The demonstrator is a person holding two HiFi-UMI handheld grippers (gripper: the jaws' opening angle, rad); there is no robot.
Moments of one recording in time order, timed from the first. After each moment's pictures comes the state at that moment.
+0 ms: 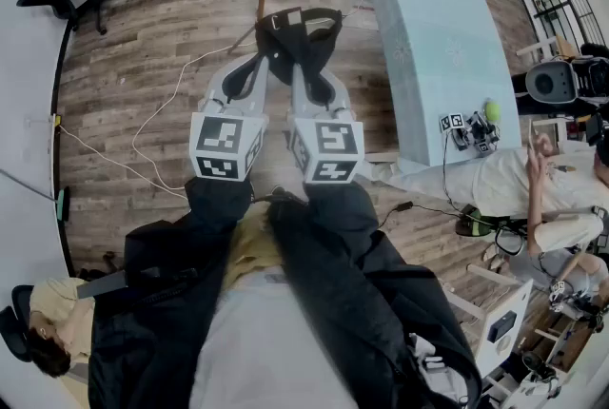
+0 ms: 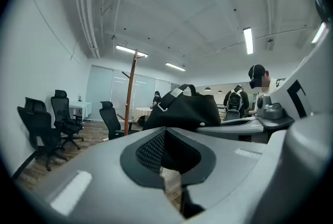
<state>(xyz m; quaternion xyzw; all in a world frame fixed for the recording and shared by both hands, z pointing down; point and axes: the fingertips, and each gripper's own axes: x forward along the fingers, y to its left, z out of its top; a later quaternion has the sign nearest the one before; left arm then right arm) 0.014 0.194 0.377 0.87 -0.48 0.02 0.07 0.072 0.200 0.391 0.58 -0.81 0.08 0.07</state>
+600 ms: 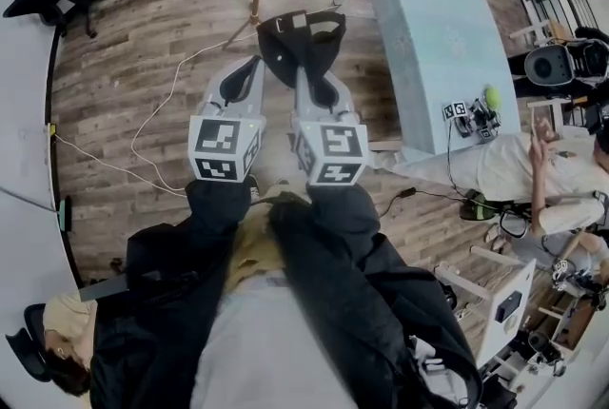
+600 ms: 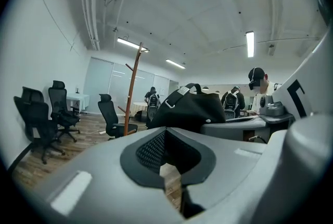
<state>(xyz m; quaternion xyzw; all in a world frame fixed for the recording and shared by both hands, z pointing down) -0.016 0.182 0.399 0.88 -0.46 0.03 0.10 0.055 0.195 0.409 0.60 -0.79 0.10 0.08</state>
